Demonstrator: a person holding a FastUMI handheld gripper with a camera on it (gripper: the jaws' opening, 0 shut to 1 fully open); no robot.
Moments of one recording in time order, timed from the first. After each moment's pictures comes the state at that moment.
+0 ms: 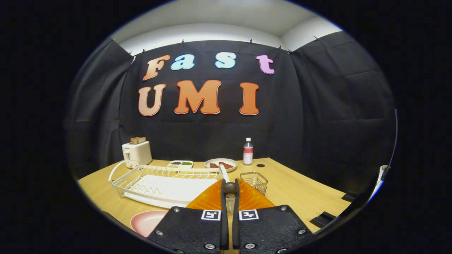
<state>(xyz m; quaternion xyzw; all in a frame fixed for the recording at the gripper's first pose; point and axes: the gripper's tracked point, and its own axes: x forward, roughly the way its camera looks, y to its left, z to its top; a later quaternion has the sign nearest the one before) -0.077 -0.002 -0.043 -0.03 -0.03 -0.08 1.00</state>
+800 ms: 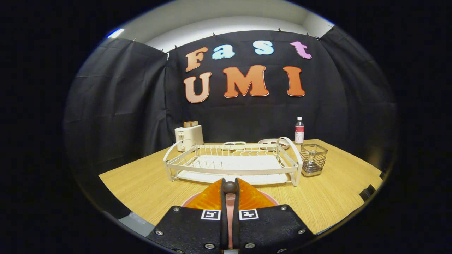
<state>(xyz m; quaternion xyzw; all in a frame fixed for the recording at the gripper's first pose) -0.100 0.118 -0.123 -0.01 0.03 0.09 1.00</state>
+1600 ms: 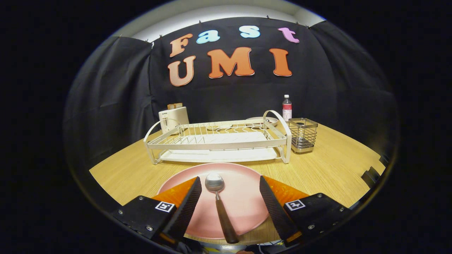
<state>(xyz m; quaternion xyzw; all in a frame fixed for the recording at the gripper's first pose) -0.095 0.083 -0.167 0.00 0.09 0.04 0.99</state>
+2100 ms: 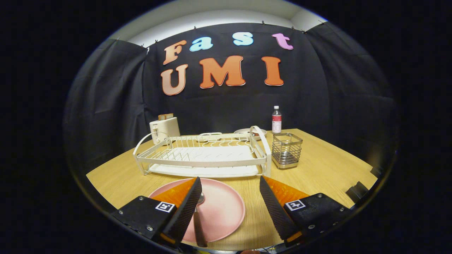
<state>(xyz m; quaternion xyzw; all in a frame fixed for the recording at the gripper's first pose) -0.082 0.027 -0.120 0.00 0.06 0.00 1.00</state>
